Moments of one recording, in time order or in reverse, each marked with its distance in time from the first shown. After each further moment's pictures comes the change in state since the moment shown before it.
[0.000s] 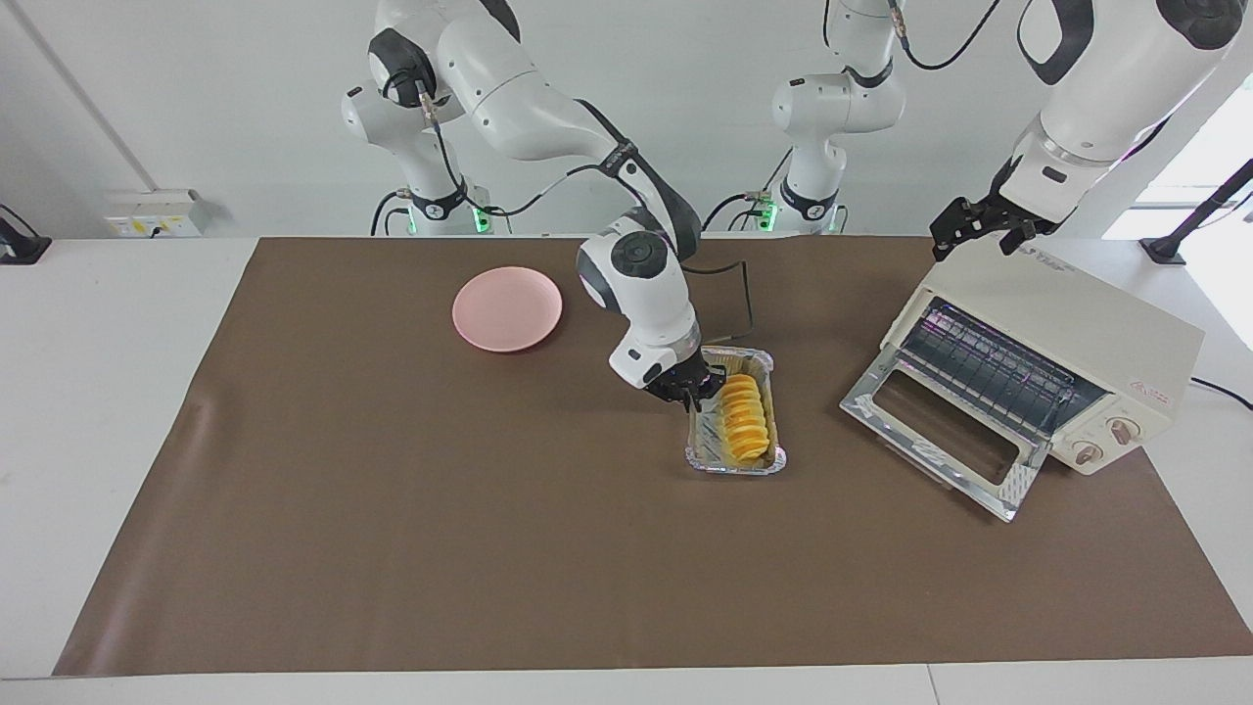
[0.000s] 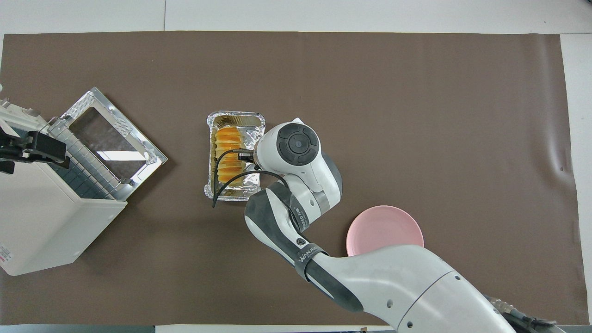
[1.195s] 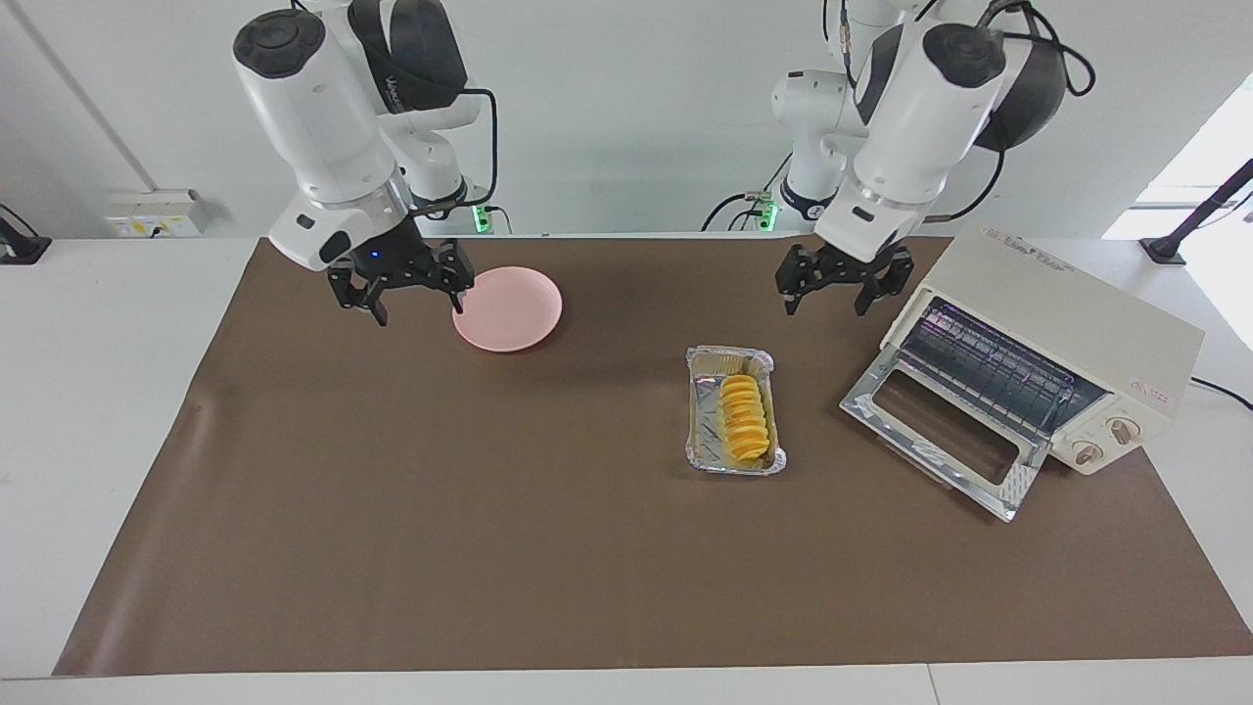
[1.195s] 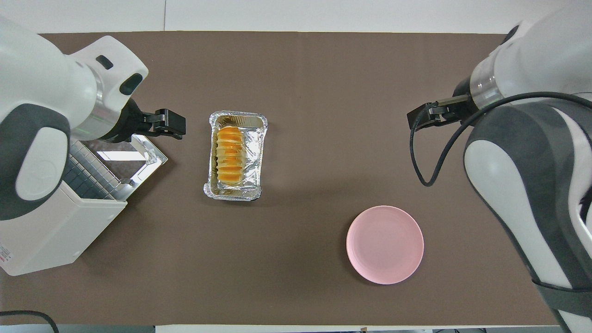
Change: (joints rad) left arm -0.329 0.154 -0.030 -0.017 -0.070 0.350 -0.237; right arm -0.498 -0.523 -0.020 0.004 -0.075 -0.728 -0.612
